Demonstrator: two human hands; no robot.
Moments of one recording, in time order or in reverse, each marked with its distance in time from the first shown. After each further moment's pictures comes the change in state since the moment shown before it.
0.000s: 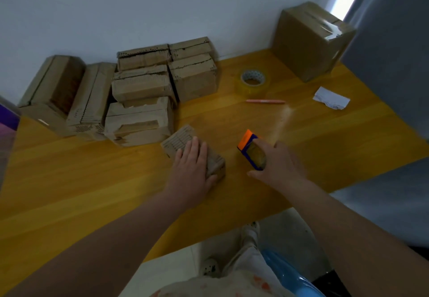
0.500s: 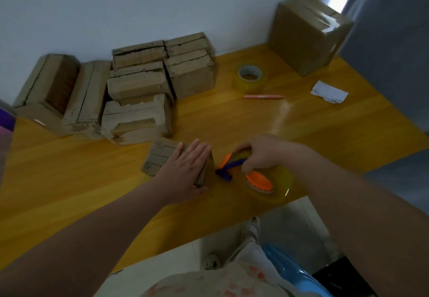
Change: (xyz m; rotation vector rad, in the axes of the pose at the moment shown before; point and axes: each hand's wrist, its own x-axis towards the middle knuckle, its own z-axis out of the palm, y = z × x) left_hand 0.003 -0.030 -0.007 0.215 -0.094 0.340; right_hand 0.028 -0.026 -0.040 -0.024 -0.454 -0.210
